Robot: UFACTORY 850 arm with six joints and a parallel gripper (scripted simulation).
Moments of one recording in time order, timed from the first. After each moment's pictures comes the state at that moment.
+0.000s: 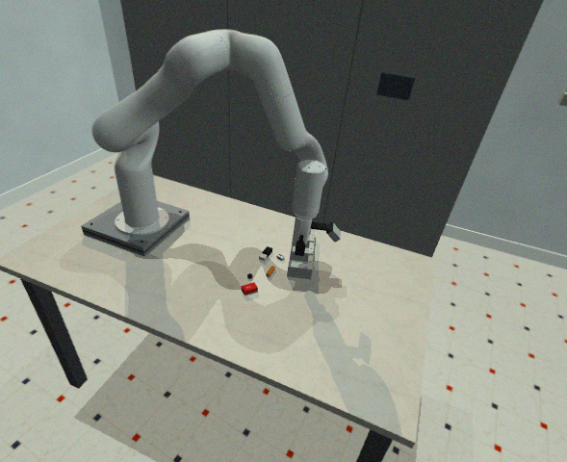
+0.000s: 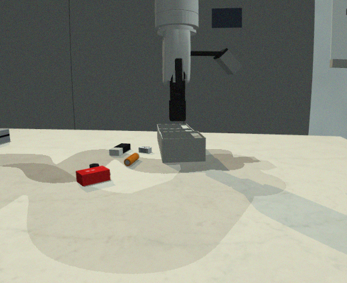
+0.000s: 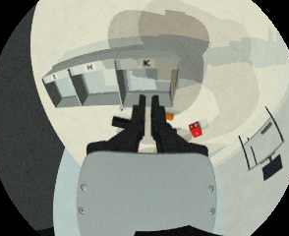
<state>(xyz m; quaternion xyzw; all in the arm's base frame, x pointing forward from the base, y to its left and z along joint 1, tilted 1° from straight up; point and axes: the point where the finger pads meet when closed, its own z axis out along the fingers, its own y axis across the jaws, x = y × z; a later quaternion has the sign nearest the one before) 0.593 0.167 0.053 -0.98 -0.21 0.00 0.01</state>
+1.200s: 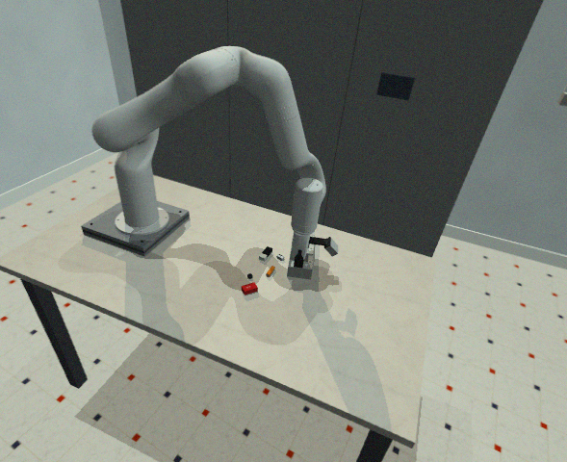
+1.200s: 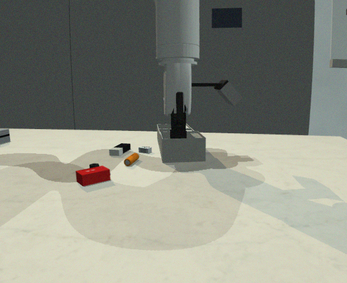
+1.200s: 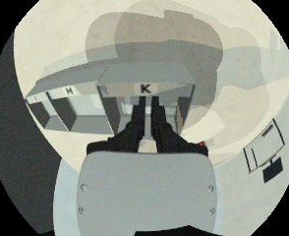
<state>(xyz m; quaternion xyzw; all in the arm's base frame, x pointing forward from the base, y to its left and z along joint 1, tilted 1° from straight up) 0.594 0.169 -0.007 -0.98 -0.21 0.00 0.01</state>
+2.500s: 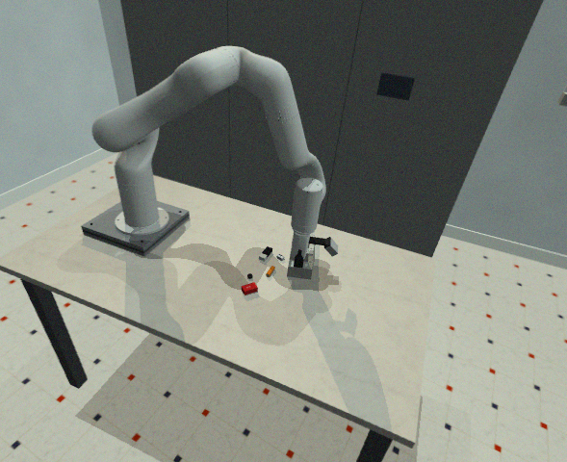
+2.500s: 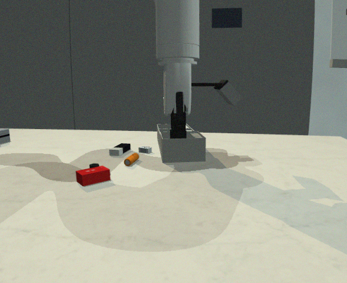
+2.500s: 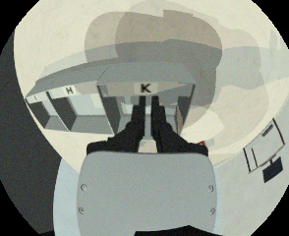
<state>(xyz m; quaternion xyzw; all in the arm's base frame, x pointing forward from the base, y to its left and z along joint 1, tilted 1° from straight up) 0.593 0.169 -0.007 -0.98 -0.21 0.00 0.01</state>
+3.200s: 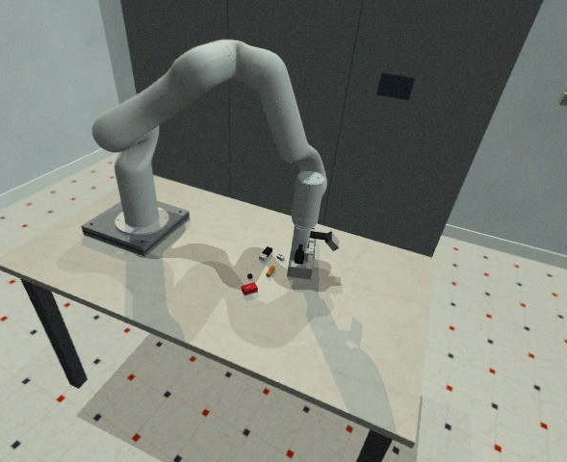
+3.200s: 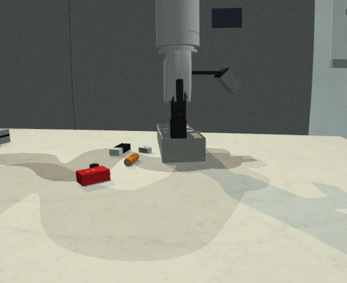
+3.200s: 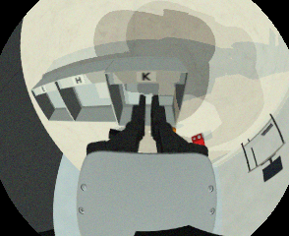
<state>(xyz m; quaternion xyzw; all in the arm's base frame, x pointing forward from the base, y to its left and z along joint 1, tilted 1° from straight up) 0.594 0.168 0.016 -0.98 -0.21 0.00 0.01</state>
